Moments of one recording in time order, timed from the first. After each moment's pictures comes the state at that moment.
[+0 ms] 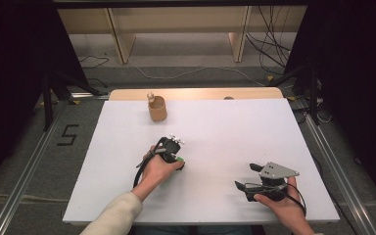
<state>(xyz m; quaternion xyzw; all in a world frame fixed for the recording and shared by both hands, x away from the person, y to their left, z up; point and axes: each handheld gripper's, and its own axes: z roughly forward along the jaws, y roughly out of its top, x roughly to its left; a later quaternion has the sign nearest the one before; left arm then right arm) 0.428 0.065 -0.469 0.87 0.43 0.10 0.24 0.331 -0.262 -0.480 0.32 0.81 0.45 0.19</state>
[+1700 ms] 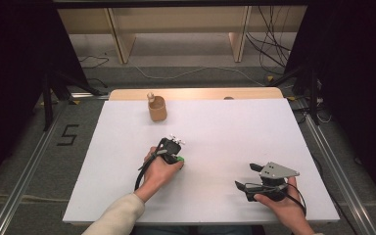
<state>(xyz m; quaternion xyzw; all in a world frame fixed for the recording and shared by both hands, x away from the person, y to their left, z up) 0.423 0.063 -0.468 0.85 0.45 0.12 0.25 0.331 -0.262 -0.479 0.32 0.81 0.45 0.19</state>
